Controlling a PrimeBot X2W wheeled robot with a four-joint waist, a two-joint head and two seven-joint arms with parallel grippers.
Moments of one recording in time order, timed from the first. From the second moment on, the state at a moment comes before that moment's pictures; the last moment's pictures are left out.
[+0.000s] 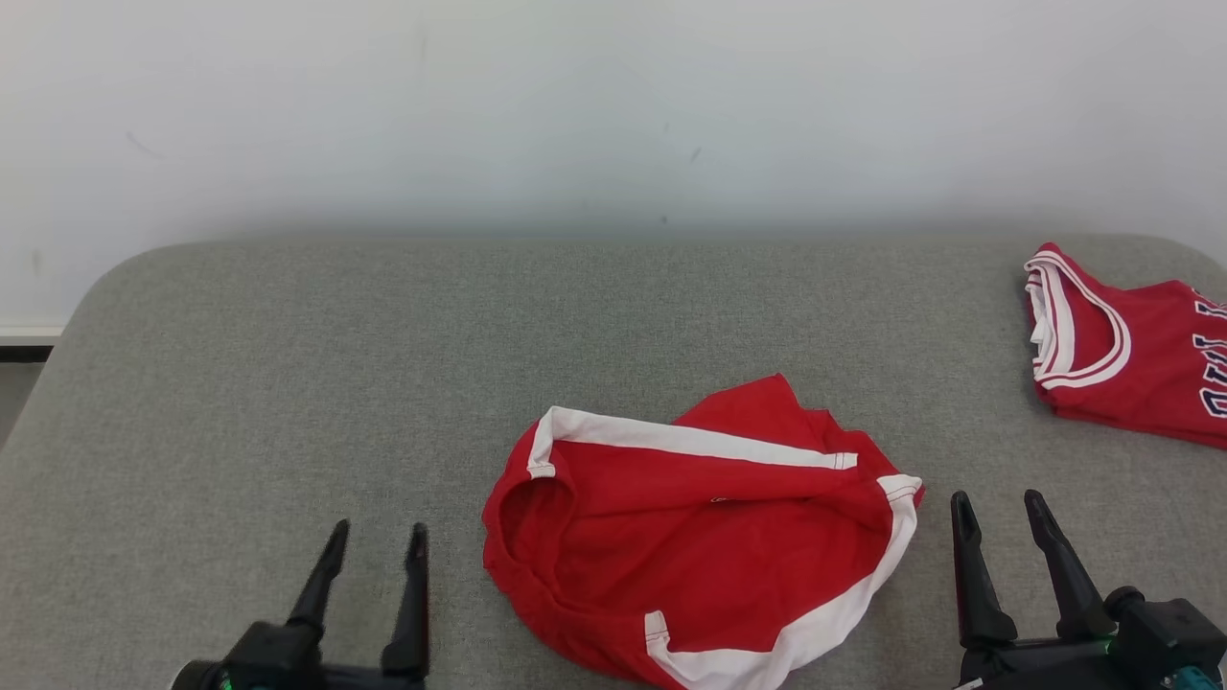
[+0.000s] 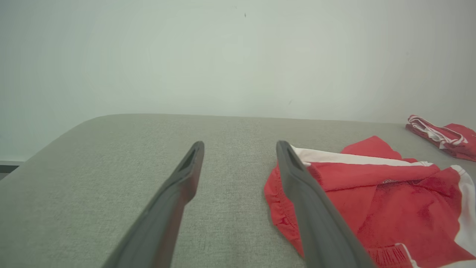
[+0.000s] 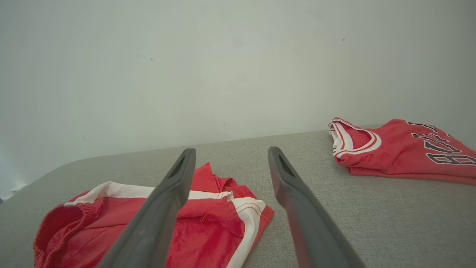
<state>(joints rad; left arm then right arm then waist) -0.02 0.07 -0.07 0.18 -0.18 -0.12 -0.24 0.04 -0.10 0.01 0.08 0.27 0.13 -0.23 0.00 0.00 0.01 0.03</state>
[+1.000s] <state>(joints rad) -0.34 0.27 -0.75 0.32 -0.43 -0.13 0.22 -0.02 -0.12 0.04 0.15 0.28 0.13 -0.23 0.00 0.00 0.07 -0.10</state>
